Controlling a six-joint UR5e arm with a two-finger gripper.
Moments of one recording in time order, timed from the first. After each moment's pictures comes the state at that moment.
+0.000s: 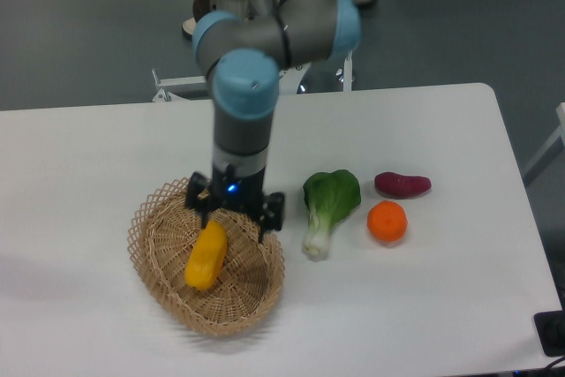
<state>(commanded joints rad) 2.21 -1.91 -1.73 -0.83 1.39 0.42</state>
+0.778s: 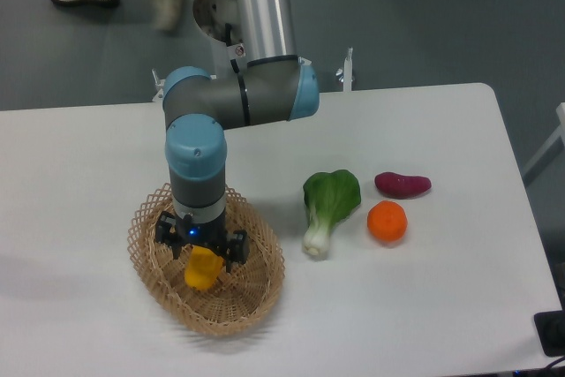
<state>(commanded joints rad) 2.14 -2.04 -1.73 -0.75 1.47 0.42</state>
